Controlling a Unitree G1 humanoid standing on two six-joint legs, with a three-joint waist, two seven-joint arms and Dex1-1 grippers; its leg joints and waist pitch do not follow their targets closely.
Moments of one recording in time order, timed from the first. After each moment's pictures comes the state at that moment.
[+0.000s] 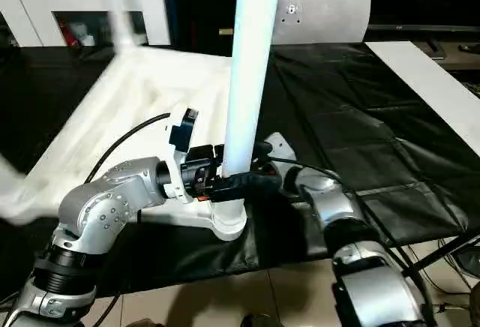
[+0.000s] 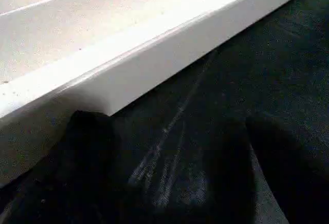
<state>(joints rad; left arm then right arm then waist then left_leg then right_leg) -0.47 0.11 -0.16 -0.08 -0.62 0.70 -1.00 -0.68 -0.23 0.15 0.97 -0.02 -0.07 0.68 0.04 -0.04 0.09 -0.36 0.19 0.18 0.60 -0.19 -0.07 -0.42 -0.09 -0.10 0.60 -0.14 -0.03</state>
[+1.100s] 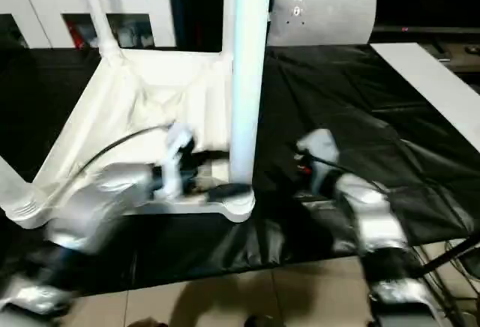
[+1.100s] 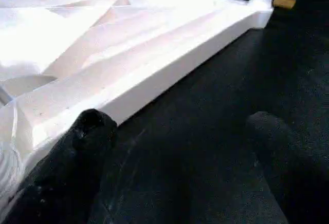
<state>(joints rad) -0.46 0.34 -0.26 0.11 -0.35 0.43 -1.03 -0.40 -0.40 -0.03 0.45 0.19 0.04 0.81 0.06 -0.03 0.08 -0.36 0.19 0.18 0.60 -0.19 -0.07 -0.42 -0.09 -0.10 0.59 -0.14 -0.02</state>
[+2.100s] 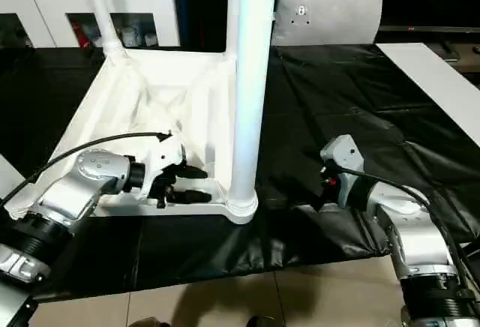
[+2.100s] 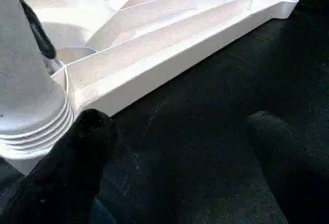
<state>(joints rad) -0.60 0.45 -0.36 0.43 -0.12 0.19 -1.18 -0.26 -0.54 -0.03 0.21 0.23 0.17 0.92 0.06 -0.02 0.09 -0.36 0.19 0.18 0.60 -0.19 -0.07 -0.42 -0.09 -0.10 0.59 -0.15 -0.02</state>
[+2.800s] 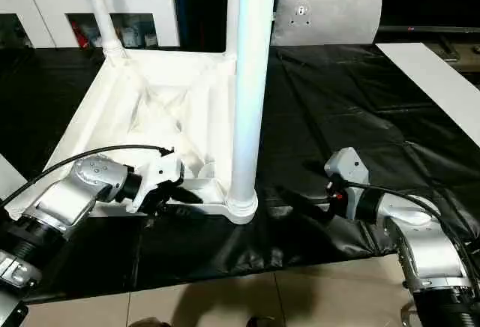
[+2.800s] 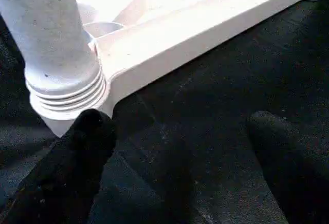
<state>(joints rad) -0.58 0.49 -0.42 0.39 -0.08 0.26 -1.27 -0.20 -0.58 -0.02 0.16 0.24 0.19 0.99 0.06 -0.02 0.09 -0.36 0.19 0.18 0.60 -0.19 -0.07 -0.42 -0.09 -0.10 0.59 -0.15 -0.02</state>
